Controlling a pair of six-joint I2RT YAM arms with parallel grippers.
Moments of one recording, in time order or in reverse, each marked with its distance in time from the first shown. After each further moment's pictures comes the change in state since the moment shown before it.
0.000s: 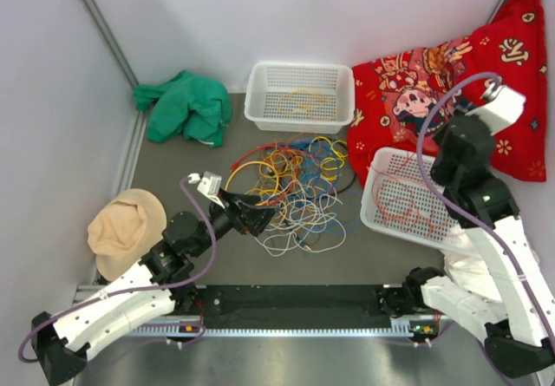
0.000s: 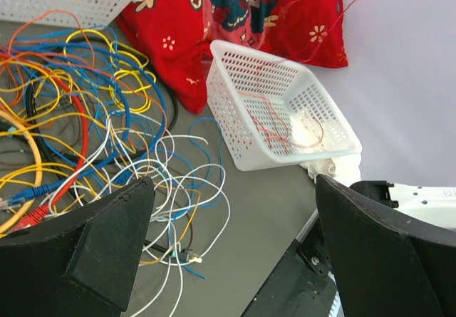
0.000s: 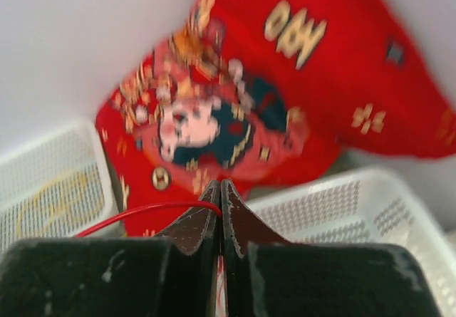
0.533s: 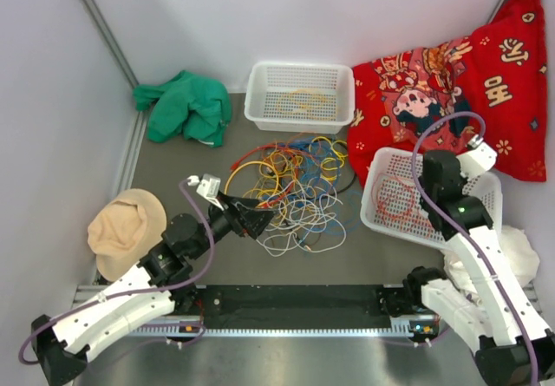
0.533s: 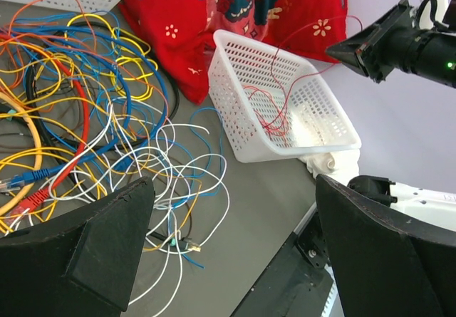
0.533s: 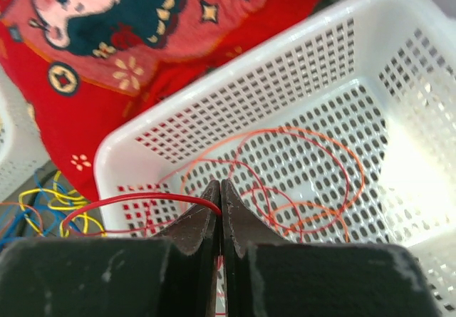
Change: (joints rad) left arm 0.000 -0.034 -0.016 -0.043 -0.001 -0.029; right arm -0.124 -0.104 -0.426 -0.193 -0.176 0.474
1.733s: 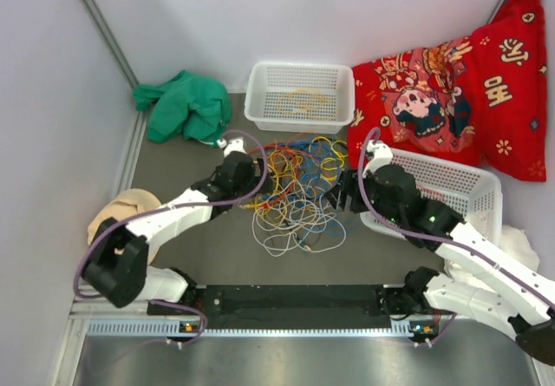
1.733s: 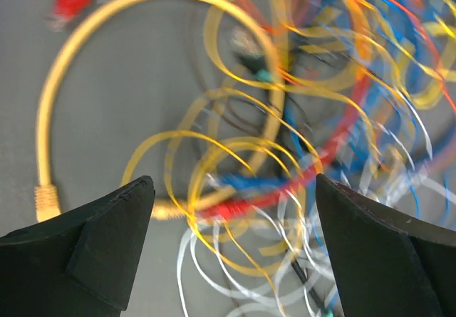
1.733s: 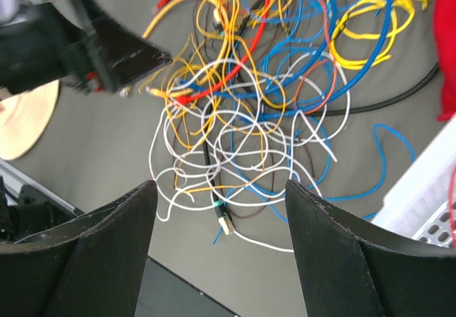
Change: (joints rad) left arm 0.227 0.859 0.438 -0.321 -0.201 -0.002; right arm 0.552 0.049 -0.050 0.194 -0.591 -0.175
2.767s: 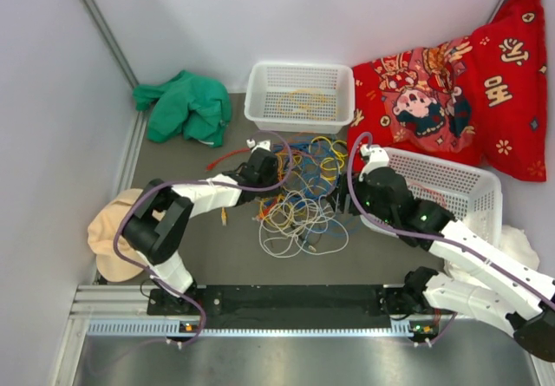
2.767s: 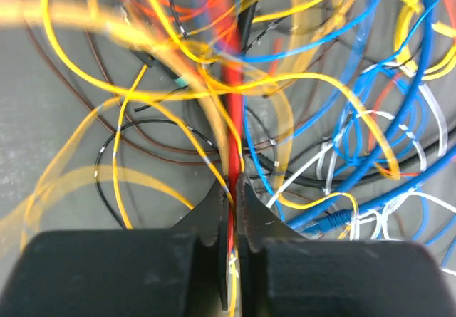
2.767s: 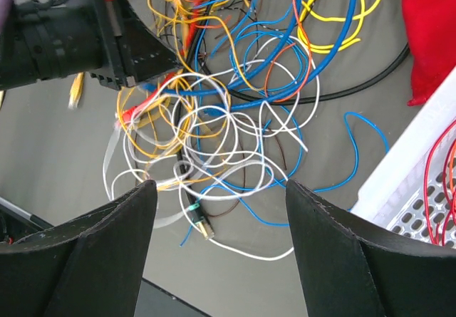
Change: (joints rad) left arm -0.017 0.381 0.140 0.124 0.146 -0.019; right arm 0.000 0.029 -0.045 0.003 0.064 -0.024
